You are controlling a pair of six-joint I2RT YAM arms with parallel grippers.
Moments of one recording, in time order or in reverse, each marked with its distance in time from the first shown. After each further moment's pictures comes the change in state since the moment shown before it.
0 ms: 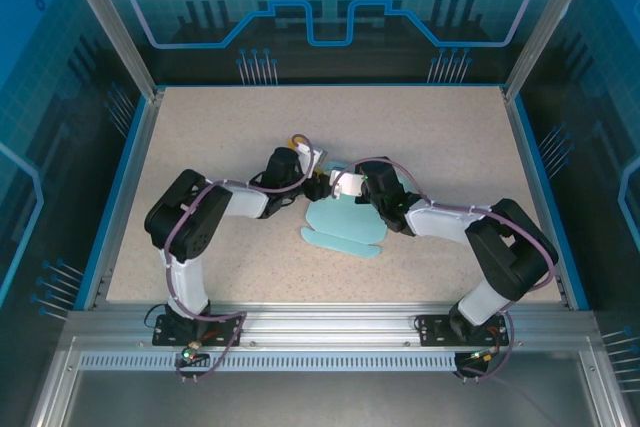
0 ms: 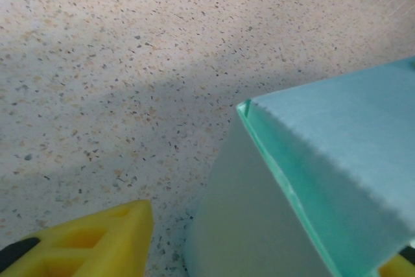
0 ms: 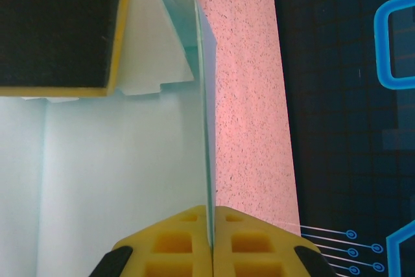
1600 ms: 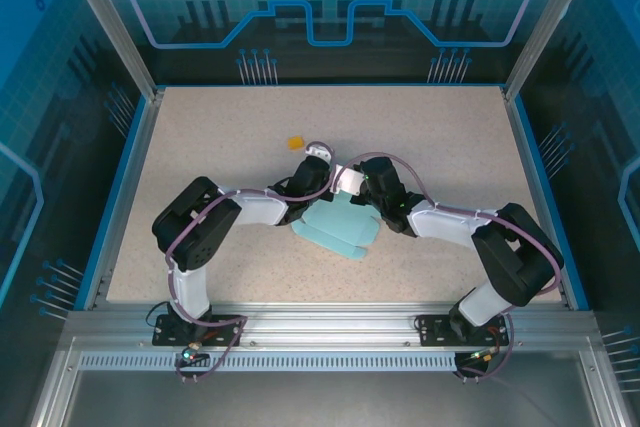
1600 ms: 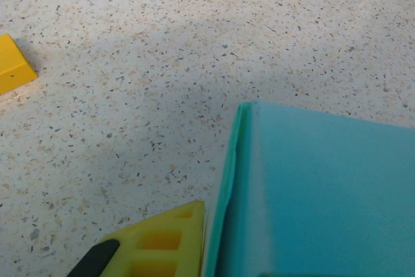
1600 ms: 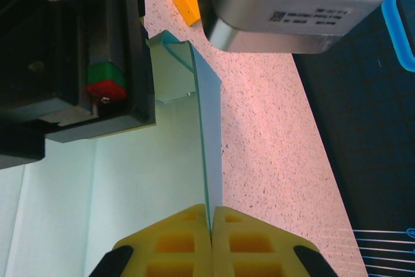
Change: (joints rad) left arm -0.174 -0.013 0.082 -0.174 -0.555 -0.133; right arm 0.011 -0.041 0.000 -0.040 -0.082 0.230
